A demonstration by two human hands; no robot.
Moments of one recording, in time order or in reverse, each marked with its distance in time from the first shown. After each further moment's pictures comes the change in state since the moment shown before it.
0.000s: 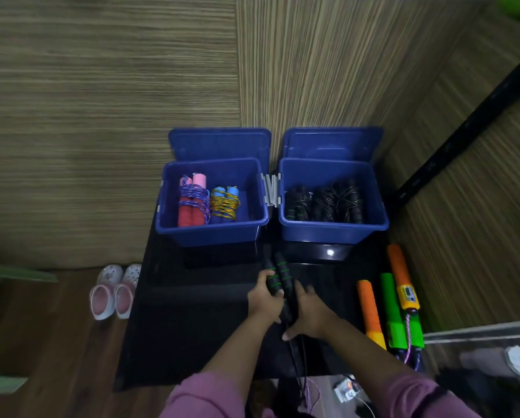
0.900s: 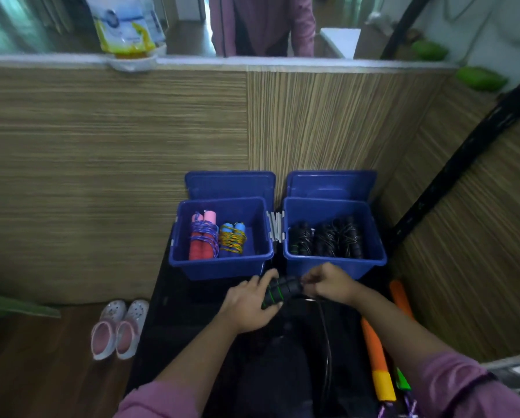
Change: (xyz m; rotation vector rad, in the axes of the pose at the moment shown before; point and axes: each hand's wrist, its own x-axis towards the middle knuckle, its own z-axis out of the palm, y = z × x) left_hand -0.005 0.053 -0.084 0.955 0.057 0.723; right_hand 0.000 -0.030 -0.118 0.262 0.131 -0.201
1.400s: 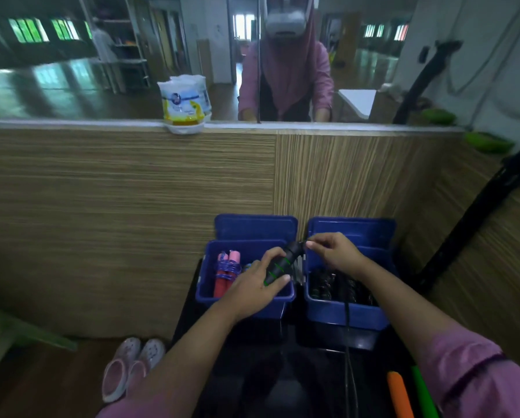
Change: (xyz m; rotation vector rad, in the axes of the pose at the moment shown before) left_hand 0.012 0.000 -0.122 -0.472 0.158 0.009; right_hand 0.027 -0.118 -0.066 0.003 0.291 -0.401
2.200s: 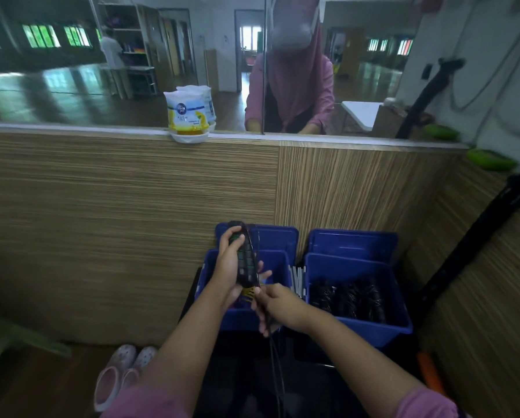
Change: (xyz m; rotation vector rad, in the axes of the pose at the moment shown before) left_hand 0.038 -0.006 -0.030 -0.768 0.512 -0.246; right_hand -0.040 -0.056 0.097 0.280 -0.437 0.194
